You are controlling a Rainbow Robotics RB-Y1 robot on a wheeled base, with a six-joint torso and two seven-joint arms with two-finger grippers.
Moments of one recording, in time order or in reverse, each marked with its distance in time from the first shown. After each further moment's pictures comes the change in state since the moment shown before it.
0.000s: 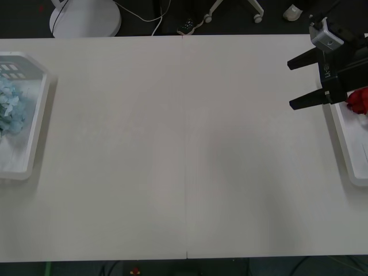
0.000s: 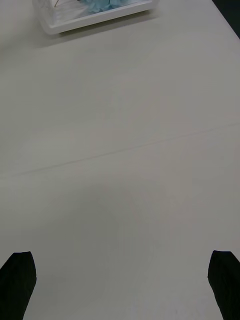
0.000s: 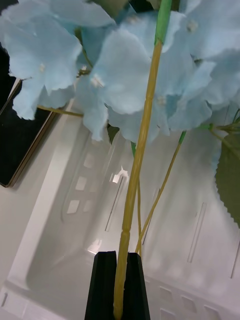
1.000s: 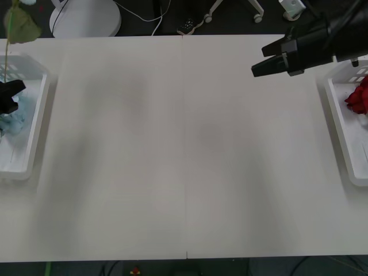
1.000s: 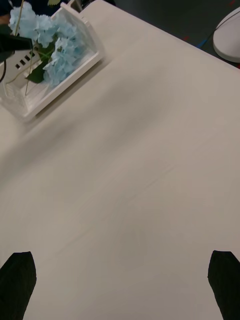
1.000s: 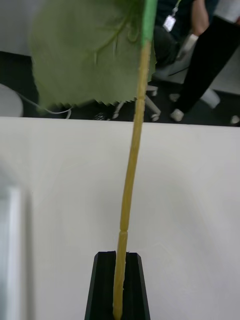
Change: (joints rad) right arm -0.150 0.220 0.000 0.212 0.086 -0.010 -0.380; left arm -0.075 -0.080 -0.233 -0.019 0.791 -0.190 -0.452
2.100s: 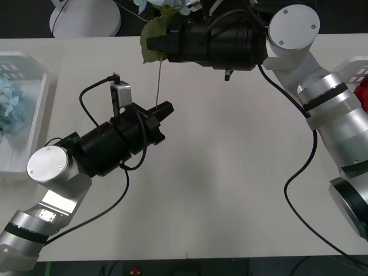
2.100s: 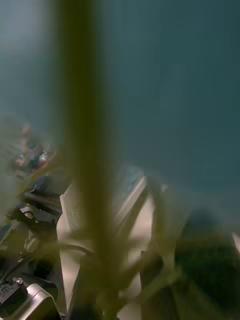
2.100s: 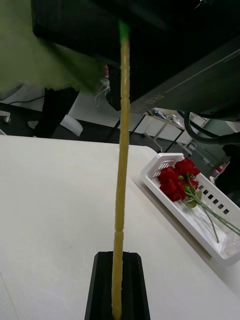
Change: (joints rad) right arm -0.014 0.542 -0.011 -0.003 0.190 -0.370 -0.386; left arm 0.086 -0.221 -0.751 -0.242 0.441 -0.431 -0.369
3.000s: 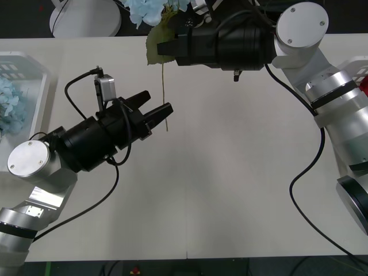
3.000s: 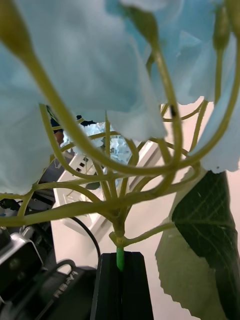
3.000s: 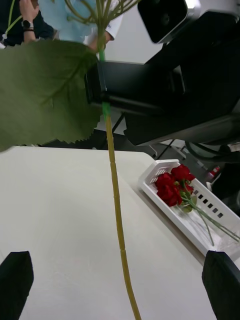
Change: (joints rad) right arm 0.001 -0.026 -0.006 -0.001 0.016 0.049 -0.005; left arm 0.001 0.007 0.078 0.000 0.032 0.077 0.000
